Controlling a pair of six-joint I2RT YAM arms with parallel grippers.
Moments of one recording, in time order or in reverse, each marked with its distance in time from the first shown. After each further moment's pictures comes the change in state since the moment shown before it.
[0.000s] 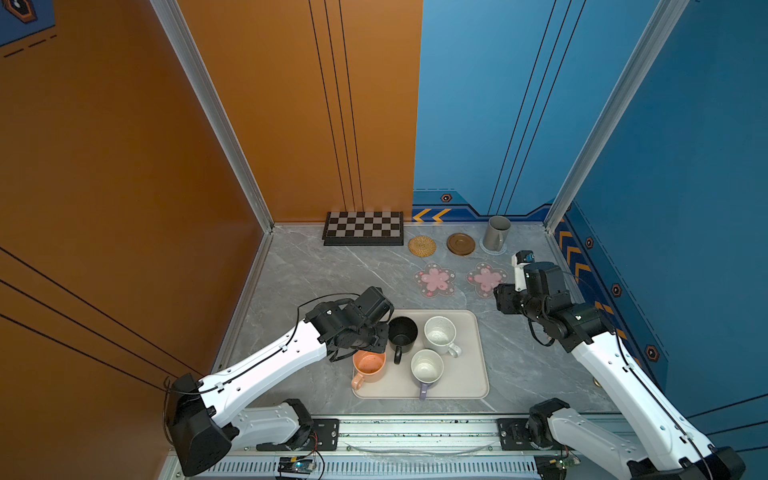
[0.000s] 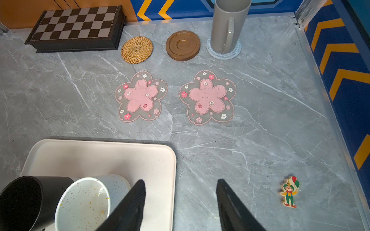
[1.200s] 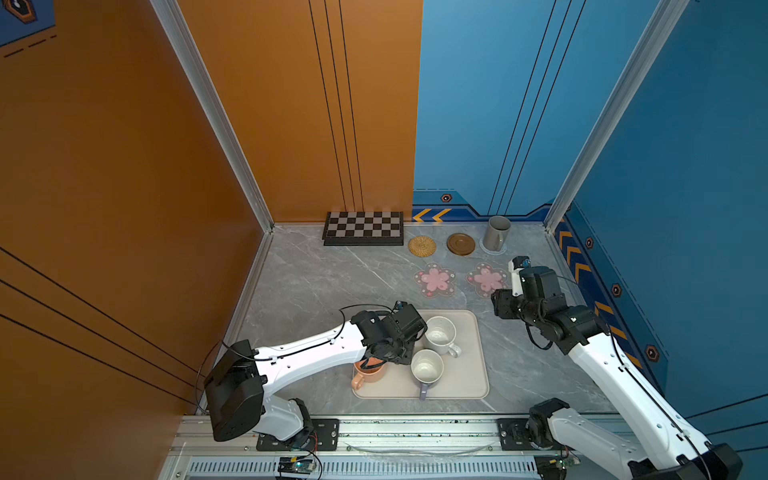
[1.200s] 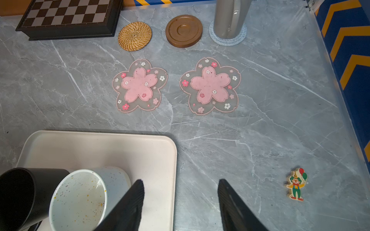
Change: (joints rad) left arm -0.158 0.229 -0.021 0.175 -0.038 -0.158; right arm 0.008 0.005 -0.040 0.000 -0.007 0.010
